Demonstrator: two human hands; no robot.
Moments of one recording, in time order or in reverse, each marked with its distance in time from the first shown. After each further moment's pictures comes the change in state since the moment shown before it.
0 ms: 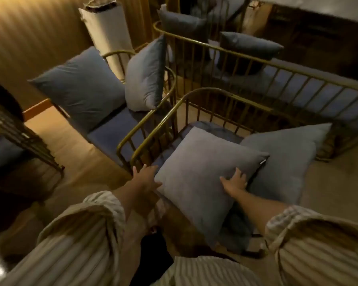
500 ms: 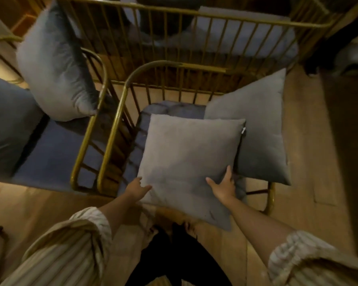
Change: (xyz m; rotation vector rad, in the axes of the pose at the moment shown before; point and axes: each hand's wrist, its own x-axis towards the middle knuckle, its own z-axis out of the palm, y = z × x) left_hand 0.135 -0.027 0.020 -0.290 -0.358 -0.018; right_hand -0.013 0.025 0.082 0.321 0.147 0.366
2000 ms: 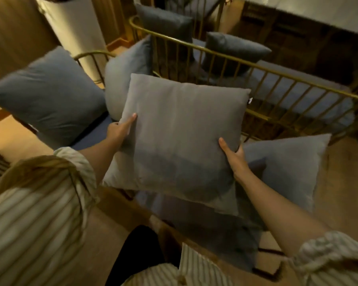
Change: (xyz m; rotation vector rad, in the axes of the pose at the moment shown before) left_hand -0.084 0.046 -0.202 -0.943 0.745 0.059; right_hand -0.031 -0.223 -0.044 0.415 -0.280 -0.466
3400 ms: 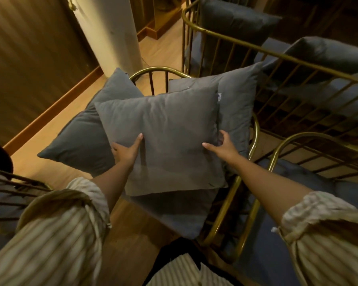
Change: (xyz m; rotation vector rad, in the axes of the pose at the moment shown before) left_hand 0.422 0.038 -0.228 0.163 0.159 -0.150; right_hand 0.203 -0.088 0.501 -0.342 -0.215 0.050
